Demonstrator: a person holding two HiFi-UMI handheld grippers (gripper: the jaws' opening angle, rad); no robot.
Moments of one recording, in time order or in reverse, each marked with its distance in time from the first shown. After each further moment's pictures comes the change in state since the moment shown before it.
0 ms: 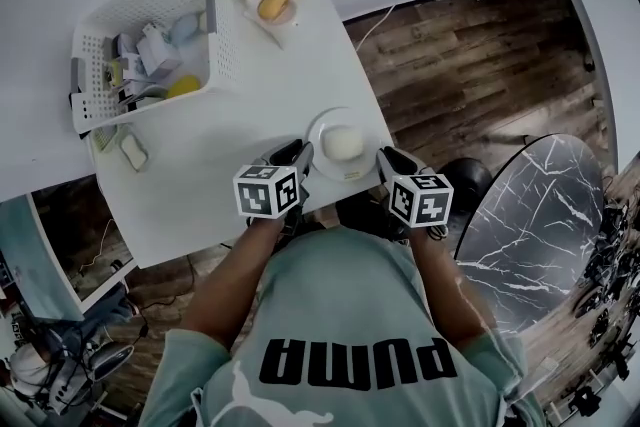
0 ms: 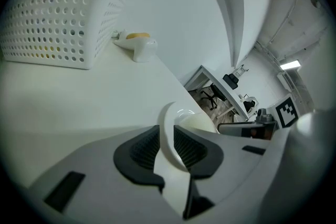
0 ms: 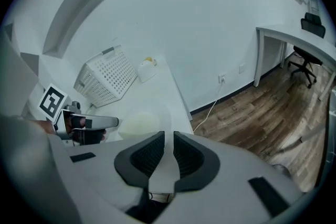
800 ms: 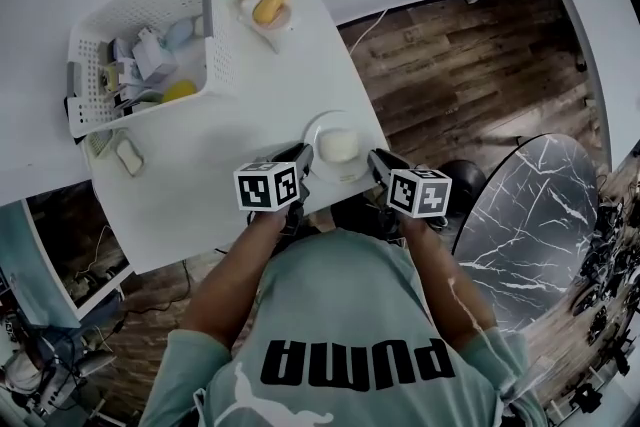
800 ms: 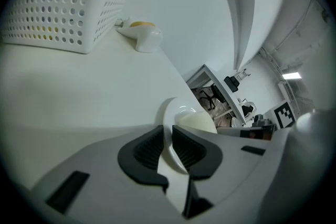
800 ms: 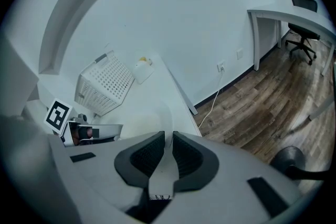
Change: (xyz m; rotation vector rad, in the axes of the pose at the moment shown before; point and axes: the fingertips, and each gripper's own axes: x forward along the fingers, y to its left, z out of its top) left arm 0.015 -0.001 -0.008 -0.090 0.054 -0.028; right arm 0.010 0.001 -0.004 0.152 0.032 0.071
